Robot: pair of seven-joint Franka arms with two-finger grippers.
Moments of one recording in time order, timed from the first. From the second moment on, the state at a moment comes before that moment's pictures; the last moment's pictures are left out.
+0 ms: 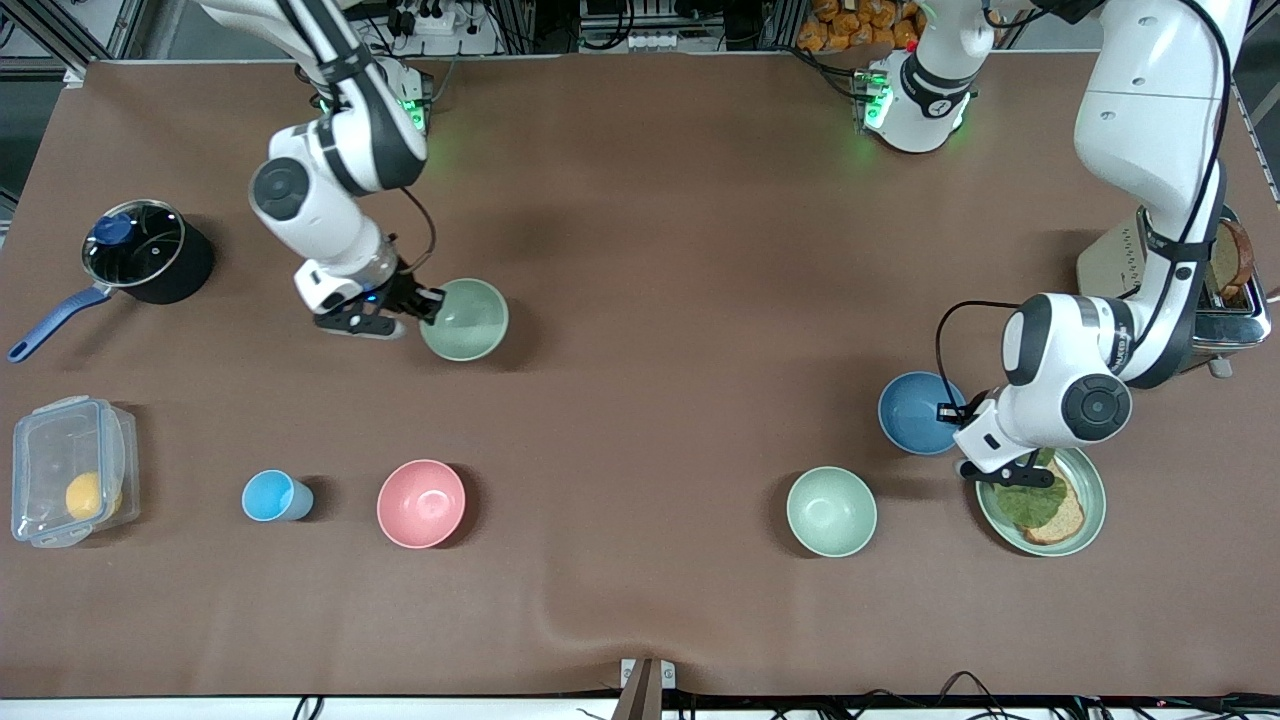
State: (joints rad) left arm 0.00 0.60 -0.09 -1.72 0.12 2.12 -0.03; right arm 0.35 0.05 0.05 -2.45 0.19 2.55 0.45
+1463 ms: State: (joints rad) left arm 0.00 0.40 -0.50 -1.97 -0.15 2.34 -0.52; right arm 0.82 0.32 0.04 -2.36 0.19 2.82 1.09
